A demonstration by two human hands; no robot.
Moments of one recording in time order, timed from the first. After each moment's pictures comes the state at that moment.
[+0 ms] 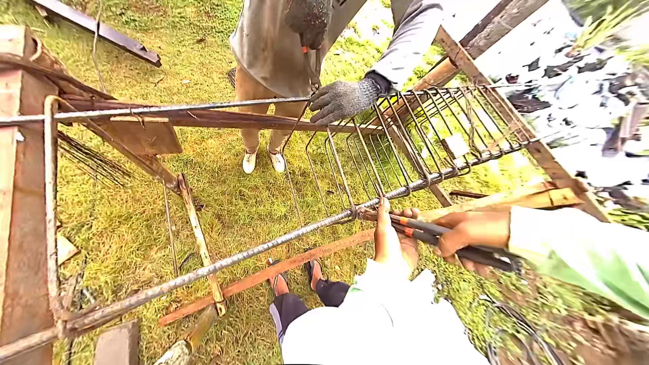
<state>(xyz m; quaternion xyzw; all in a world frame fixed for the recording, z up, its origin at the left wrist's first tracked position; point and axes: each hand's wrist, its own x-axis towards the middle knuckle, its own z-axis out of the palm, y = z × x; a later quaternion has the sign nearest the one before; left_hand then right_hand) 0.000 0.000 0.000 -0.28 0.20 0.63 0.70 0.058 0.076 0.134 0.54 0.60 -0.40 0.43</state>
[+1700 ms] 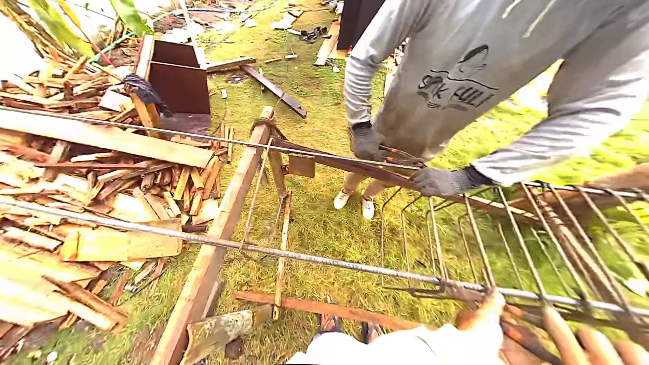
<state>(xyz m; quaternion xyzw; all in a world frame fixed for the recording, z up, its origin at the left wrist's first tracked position) -0.003 -0.012 -0.008 -0.16 0.32 0.55 0.75 0.108 0.019 0.085 0.36 0.91 0.07 0.18</state>
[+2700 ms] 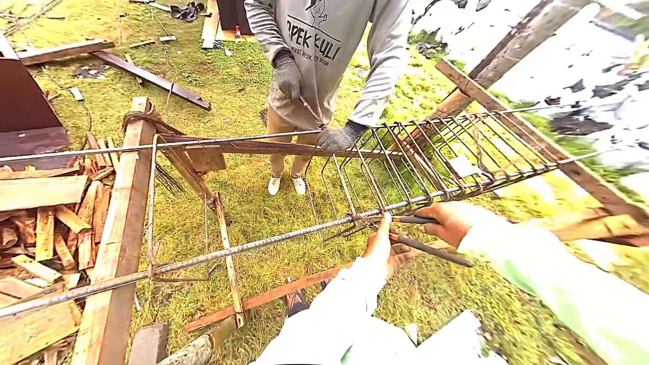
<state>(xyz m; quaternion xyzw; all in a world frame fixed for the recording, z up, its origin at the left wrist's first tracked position) -0.011 -0.030 -0.007 -0.08 0.36 0.53 0.76 0.071 0.058 0.138 0.46 0.81 -0.15 0.33</state>
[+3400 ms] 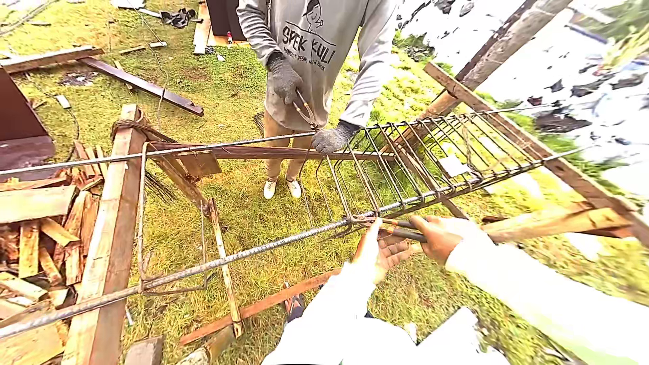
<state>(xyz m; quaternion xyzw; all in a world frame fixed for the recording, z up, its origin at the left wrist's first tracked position) -0.027 -0.036 -0.003 -0.05 0.33 0.52 0.79 0.091 0.038 0.099 0.48 0.81 -0.03 0.33</state>
